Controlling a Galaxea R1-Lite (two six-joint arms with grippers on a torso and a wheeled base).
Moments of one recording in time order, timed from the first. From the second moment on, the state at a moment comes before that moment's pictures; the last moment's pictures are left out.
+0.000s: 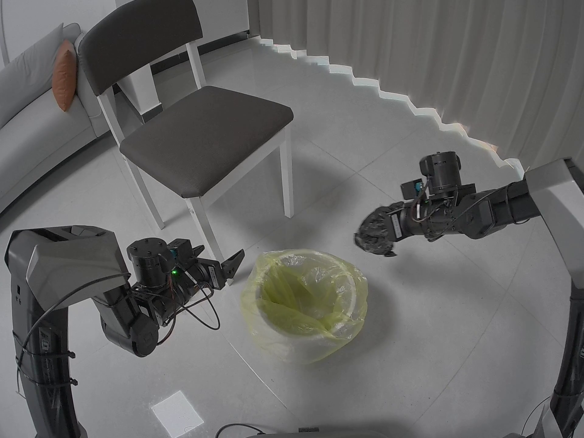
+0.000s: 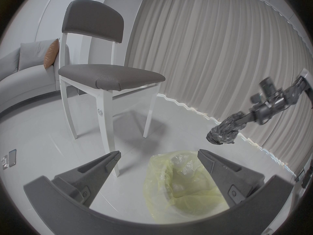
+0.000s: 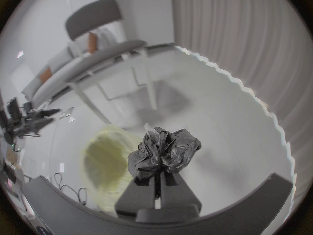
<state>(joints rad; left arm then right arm) -0.27 2.30 -0.72 -1.42 -0.15 -0.14 0.28 2.24 -1.50 -0.14 0.08 -0.10</state>
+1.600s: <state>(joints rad) -0.24 2.27 -0.55 -1.55 -0.15 -0.15 0.52 2.49 -1.54 -0.25 0.05 -0.09</state>
